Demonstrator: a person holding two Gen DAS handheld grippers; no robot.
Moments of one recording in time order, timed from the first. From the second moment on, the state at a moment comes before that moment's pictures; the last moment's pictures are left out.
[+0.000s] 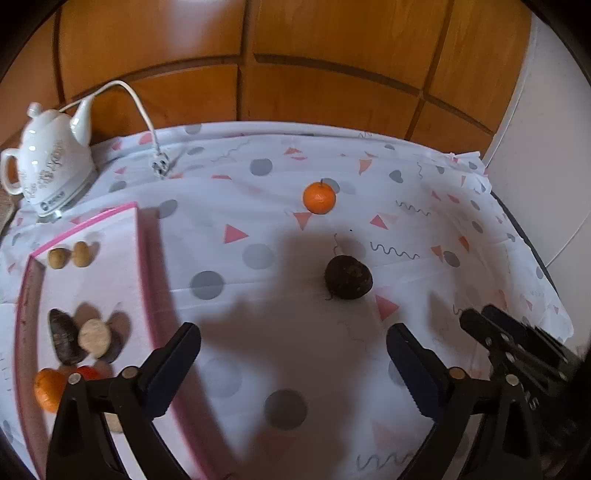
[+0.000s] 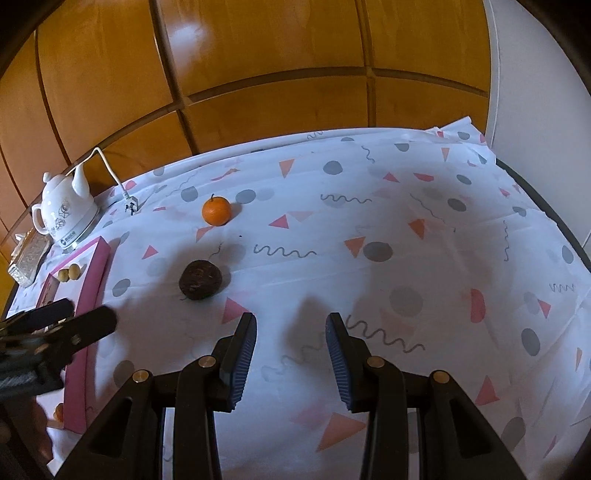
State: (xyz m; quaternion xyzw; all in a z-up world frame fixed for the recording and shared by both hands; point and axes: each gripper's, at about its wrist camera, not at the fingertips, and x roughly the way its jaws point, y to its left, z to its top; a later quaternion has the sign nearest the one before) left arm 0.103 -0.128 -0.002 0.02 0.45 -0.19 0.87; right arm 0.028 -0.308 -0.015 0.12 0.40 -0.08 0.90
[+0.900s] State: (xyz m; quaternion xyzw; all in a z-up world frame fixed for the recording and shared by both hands) left arm 0.149 -0.196 -0.048 0.04 0.47 -0.23 0.85; right arm 0.030 -0.332 -0.025 0.14 0.41 -0.08 0.90
